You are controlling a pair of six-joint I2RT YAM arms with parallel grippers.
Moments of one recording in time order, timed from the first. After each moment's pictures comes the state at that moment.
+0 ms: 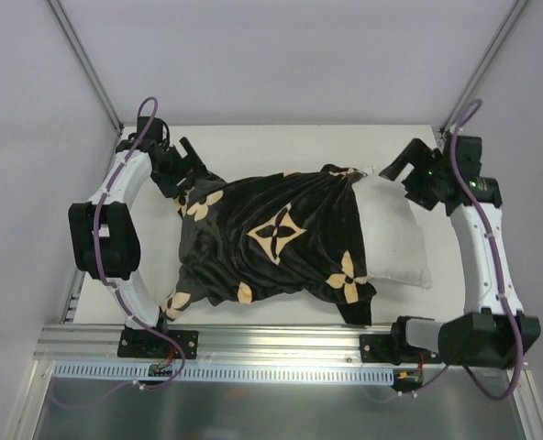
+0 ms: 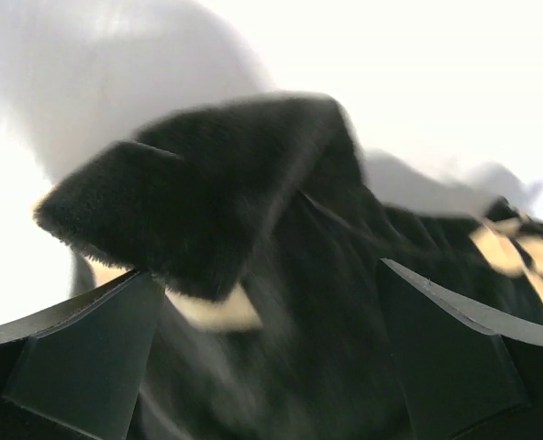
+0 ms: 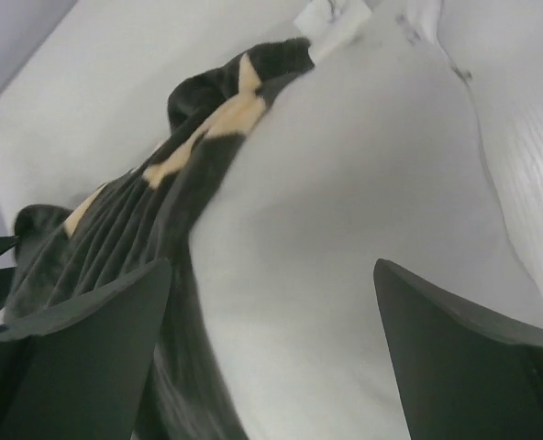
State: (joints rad) left arm 0.01 1.78 1.49 -0.73 0.31 -0.63; right arm -0.09 1.17 1.27 -0.82 -0.23 0.59
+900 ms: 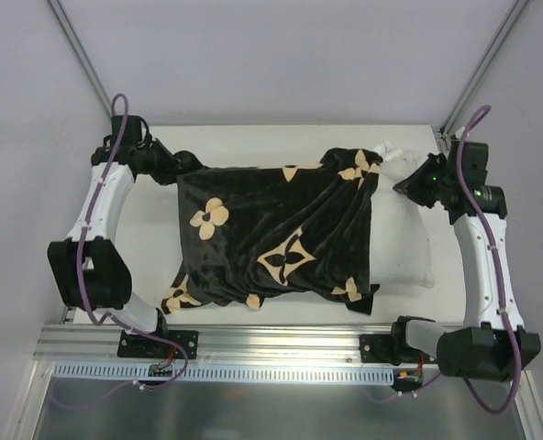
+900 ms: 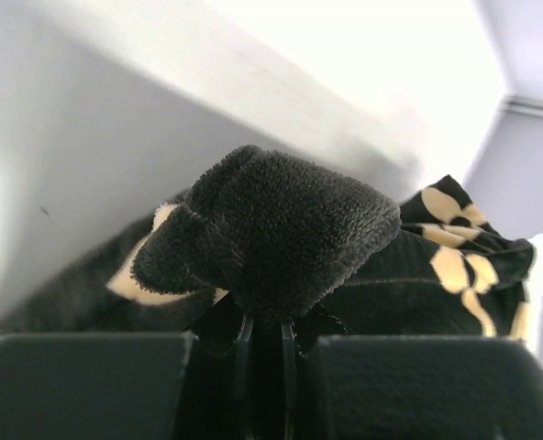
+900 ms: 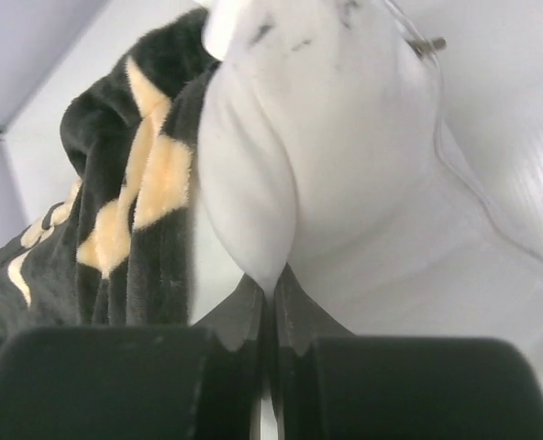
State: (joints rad) left arm 0.06 1.58 1.43 -0.74 0.39 -0.75; right arm -0.06 1.21 1.31 -0.85 -0.18 0.57
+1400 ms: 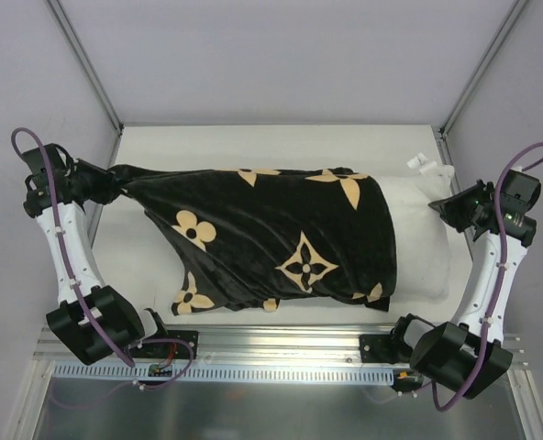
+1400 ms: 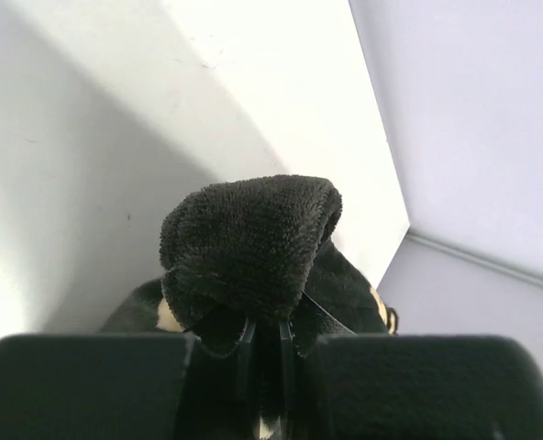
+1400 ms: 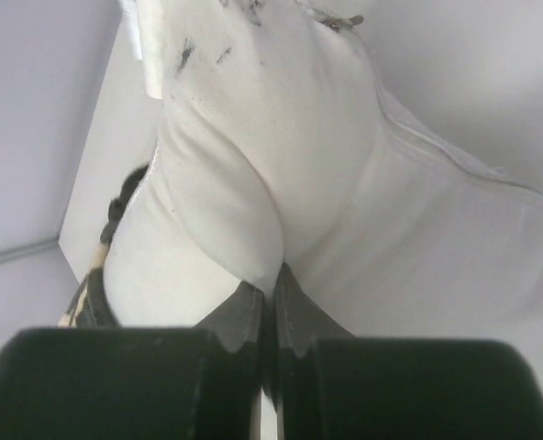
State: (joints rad) left arm 0.48 1.26 1.27 -0.76 0.52 -0.81; right arm -0.43 1.09 1.16 -0.85 -0.37 0.63
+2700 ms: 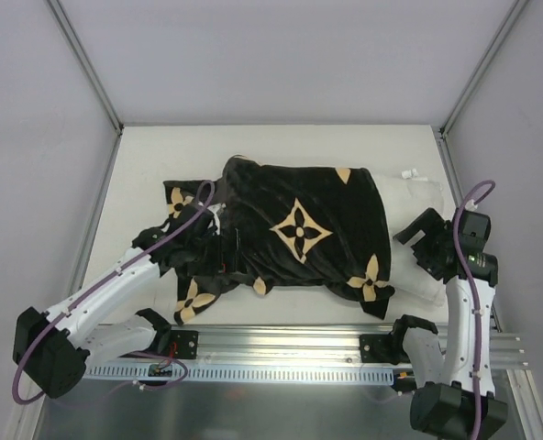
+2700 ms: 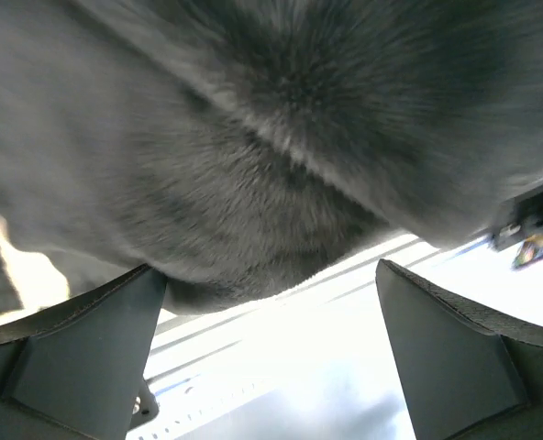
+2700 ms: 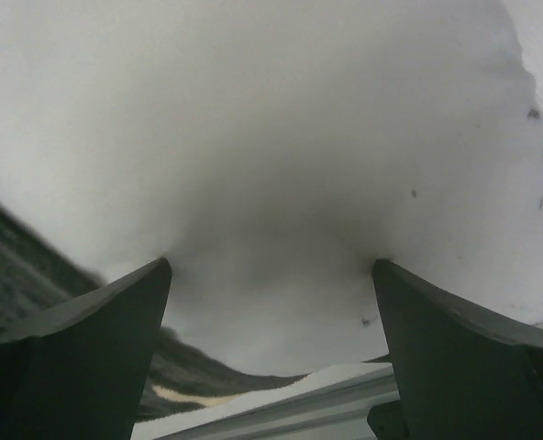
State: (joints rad) left arm -0.56 1.00 0.79 -0.78 0.21 -0.62; right arm -0.26 0.77 0.85 -0.94 -0.15 0.55
